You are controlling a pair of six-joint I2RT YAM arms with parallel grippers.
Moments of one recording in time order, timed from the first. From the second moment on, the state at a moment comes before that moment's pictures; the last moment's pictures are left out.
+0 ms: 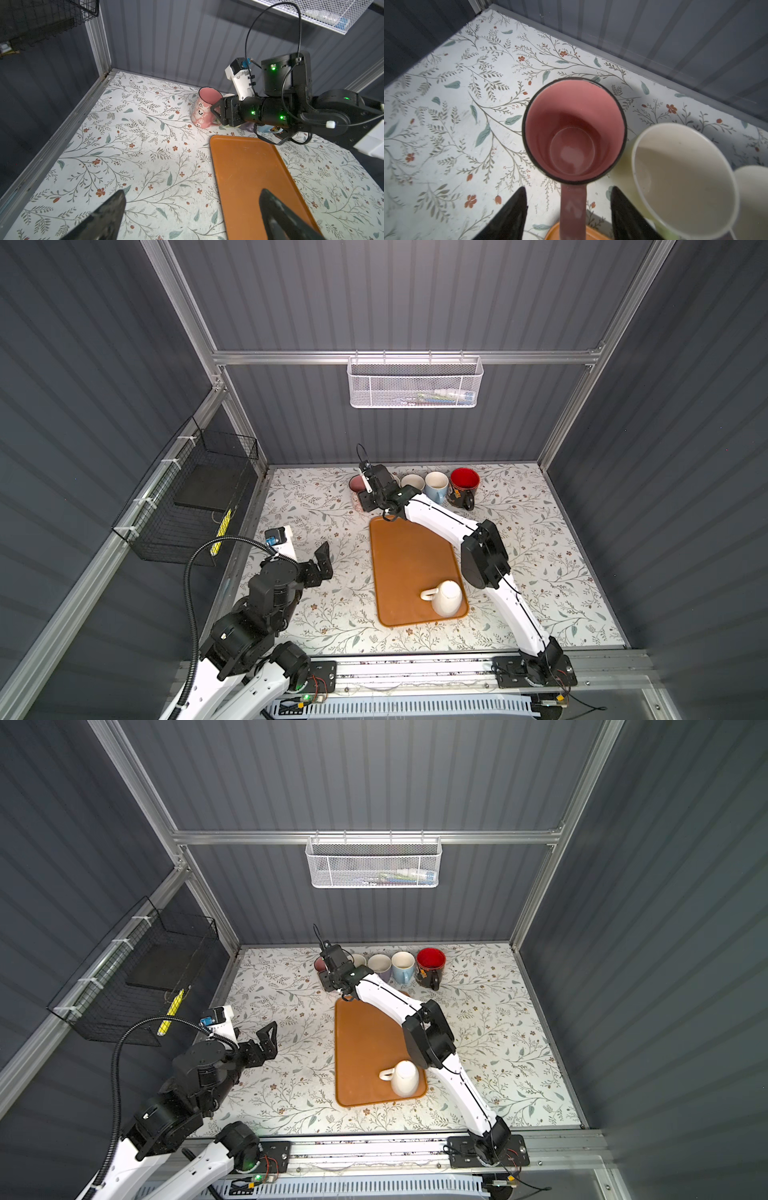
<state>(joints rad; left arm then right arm) -0.66 0.49 0.82 -0.72 -0.48 -0.43 0.77 2.43 2.22 -0.44 0.16 0.13</state>
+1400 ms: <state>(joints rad) -0.83 1.36 0.91 -0.53 0.02 -0.33 0.77 0.90 0.87 -0.56 0.14 0.36</state>
